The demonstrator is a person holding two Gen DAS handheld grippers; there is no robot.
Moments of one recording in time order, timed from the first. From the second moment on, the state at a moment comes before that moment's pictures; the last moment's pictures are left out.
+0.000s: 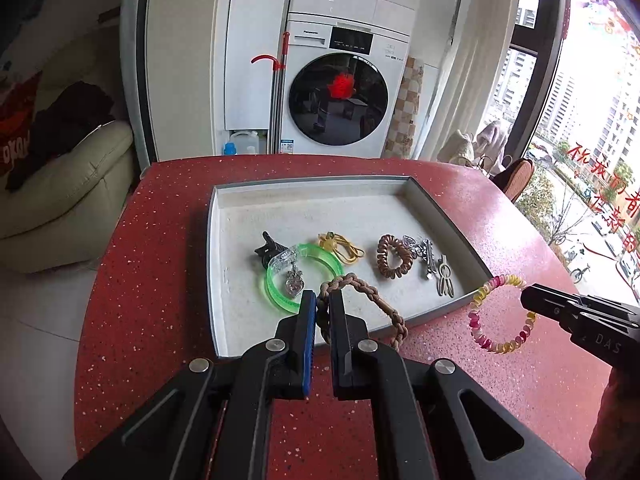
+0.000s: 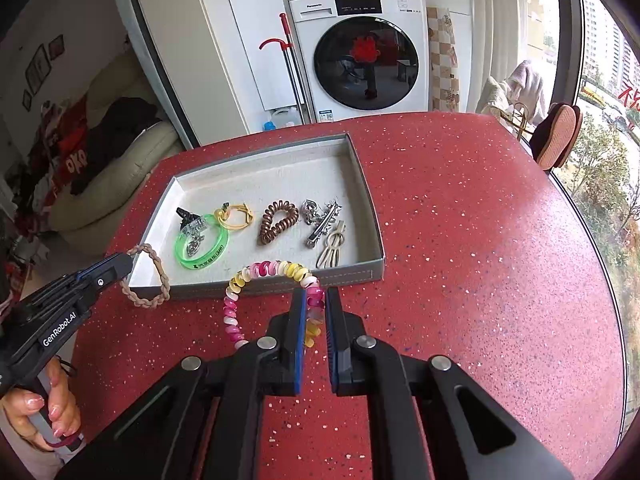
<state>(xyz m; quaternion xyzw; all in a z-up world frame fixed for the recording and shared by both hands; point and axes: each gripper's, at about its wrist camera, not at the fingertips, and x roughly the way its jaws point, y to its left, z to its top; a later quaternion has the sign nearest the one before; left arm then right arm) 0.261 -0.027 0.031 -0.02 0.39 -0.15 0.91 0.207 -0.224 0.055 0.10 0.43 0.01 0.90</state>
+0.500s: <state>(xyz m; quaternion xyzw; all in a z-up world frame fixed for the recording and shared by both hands) 0.326 -0.042 0.003 0.01 0.41 -0.10 0.90 0.285 -0.234 0.040 0.13 0.43 -0.01 0.89</state>
